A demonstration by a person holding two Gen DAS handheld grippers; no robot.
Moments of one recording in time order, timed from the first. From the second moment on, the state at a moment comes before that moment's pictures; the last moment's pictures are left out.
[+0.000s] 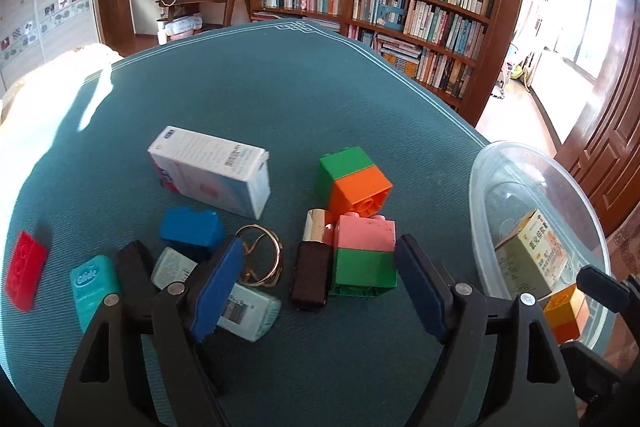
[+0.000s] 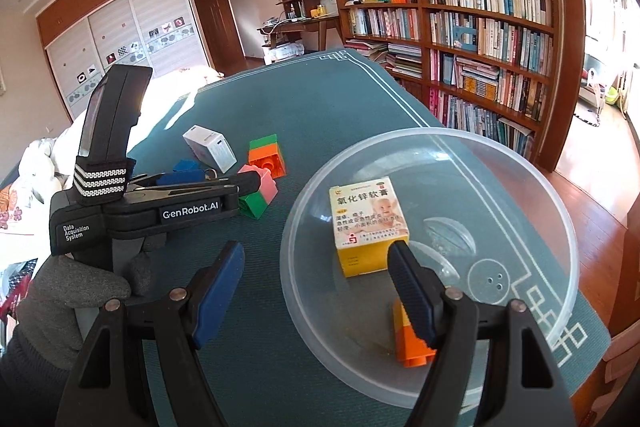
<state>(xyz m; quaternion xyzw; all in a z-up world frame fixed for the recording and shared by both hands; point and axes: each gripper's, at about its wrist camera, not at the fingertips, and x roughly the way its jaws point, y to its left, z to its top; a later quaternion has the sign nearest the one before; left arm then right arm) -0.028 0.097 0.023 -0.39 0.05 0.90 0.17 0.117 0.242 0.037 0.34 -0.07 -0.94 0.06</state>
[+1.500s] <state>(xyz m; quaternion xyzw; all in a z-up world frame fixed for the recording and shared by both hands) -0.023 -0.073 0.030 -0.37 -0.06 0.93 0.05 -0.049 0.147 0.001 0.41 -0.04 -0.91 0.01</state>
